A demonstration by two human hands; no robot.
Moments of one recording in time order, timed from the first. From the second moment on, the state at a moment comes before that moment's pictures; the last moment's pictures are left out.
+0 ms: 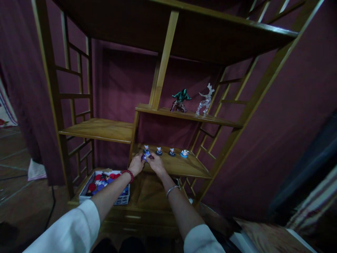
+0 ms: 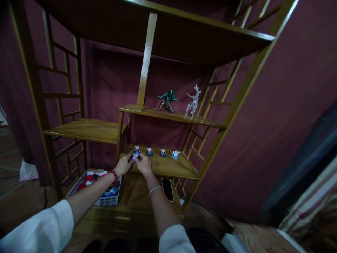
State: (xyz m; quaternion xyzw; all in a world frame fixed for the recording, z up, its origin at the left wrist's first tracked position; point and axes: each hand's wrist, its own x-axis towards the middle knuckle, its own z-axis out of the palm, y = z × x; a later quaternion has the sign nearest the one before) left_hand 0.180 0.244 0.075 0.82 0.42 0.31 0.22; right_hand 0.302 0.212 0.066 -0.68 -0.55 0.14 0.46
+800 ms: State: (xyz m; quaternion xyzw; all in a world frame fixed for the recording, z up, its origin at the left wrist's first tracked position) left_hand 0.186 0.249 0.076 0.85 0.42 0.28 0.16; right_hand 0.320 0.222 0.060 -0.62 -0.54 0.23 0.53
